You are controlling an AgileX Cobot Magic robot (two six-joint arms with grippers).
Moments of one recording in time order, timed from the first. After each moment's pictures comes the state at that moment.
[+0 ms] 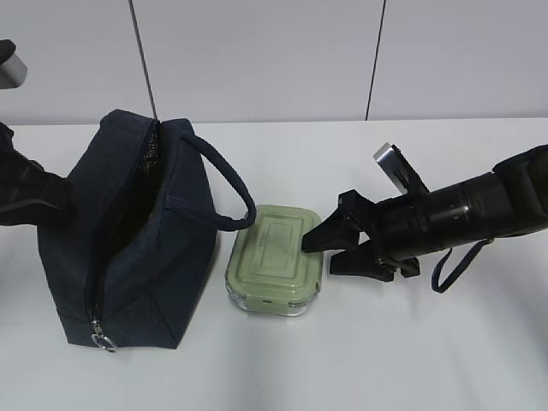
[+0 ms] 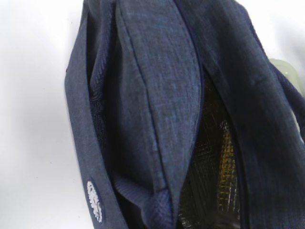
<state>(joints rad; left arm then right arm) -0.21 1.32 -0.88 -0.38 0.74 0.36 0.14 2.00 -0.96 1.57 0.84 -1.07</state>
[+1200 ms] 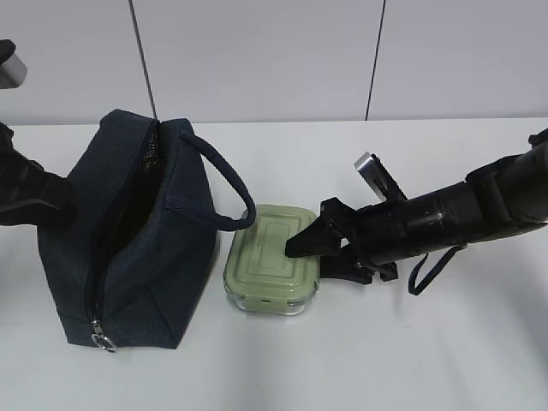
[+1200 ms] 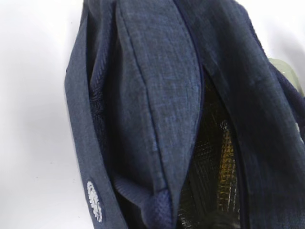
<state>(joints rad) -0.21 1.32 -0.88 -0.38 0.74 0.36 0.18 2.09 -1.01 1.61 0.86 -1.12</state>
